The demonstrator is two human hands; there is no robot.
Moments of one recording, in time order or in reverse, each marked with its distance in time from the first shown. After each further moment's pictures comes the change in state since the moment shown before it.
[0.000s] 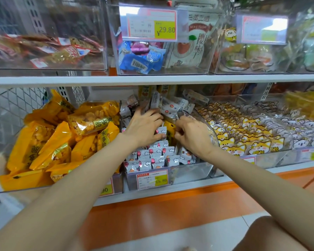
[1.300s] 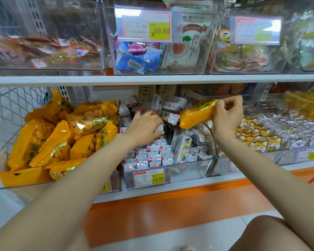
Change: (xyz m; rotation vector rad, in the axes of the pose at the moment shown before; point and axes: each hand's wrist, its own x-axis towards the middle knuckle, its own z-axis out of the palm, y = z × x) left_hand 0.003 0.010 -0.008 -0.164 -0.098 -0.076; right_hand 0.013 0.033 -0.047 0.667 0.722 0.754
